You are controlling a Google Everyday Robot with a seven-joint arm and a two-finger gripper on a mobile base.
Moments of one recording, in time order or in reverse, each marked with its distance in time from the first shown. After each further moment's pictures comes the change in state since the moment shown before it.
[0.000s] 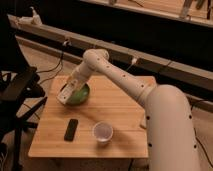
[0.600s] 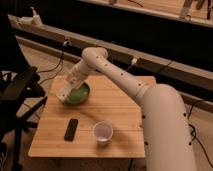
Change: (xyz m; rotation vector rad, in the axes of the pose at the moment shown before) arm 0.027 0.007 -0.013 0.024 0.016 0.054
